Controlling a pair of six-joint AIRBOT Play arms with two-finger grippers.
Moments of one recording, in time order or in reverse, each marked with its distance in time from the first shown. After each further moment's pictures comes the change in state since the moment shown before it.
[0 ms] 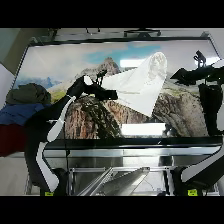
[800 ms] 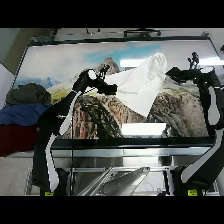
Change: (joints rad) left arm 0.005 -0.190 0.327 0.061 -0.143 -0.103; right arm 0.049 -0.146 0.001 0.214 -0.319 -0.123
